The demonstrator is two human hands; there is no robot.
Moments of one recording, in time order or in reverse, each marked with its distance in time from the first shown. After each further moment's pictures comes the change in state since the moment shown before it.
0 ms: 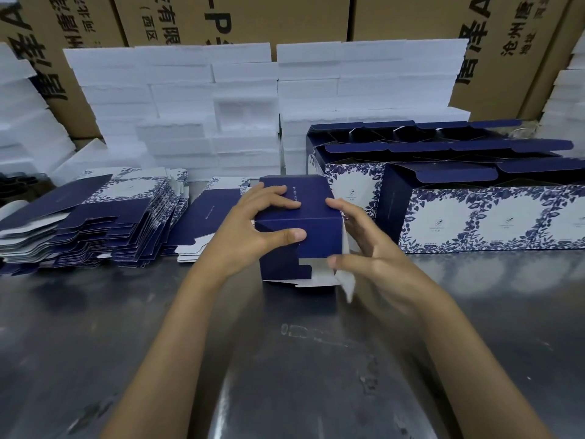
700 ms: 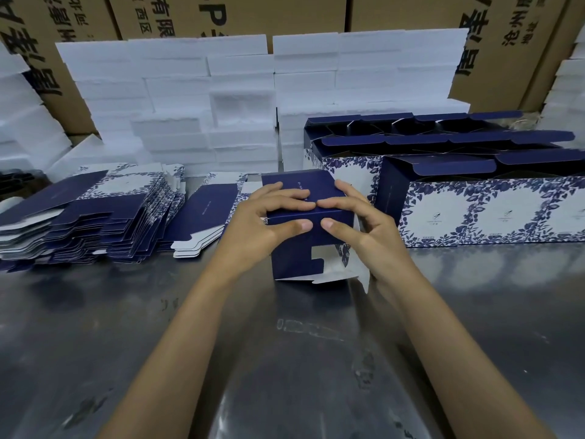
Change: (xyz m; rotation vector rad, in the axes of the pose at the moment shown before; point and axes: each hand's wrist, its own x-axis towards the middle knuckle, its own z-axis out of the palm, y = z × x) left_hand 0.002 0.010 0.021 -0.122 0.031 0.043; right_hand 0.014 0.000 0.004 -0.032 0.280 -0.071
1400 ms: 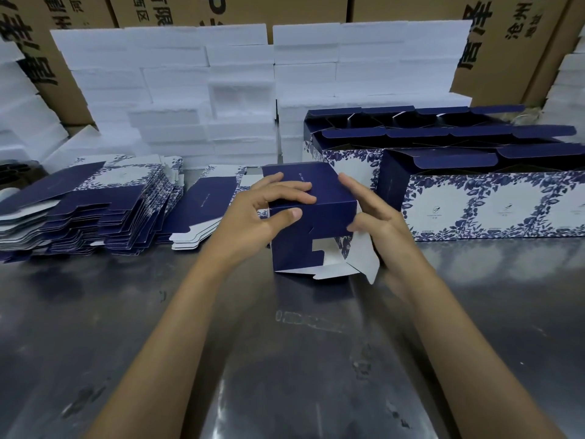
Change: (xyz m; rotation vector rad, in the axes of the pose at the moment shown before) left_hand -0.004 0.007 -0.004 0.018 -0.072 0.050; right_hand -0.002 -0.001 -0.012 0.251 -0.022 0.137
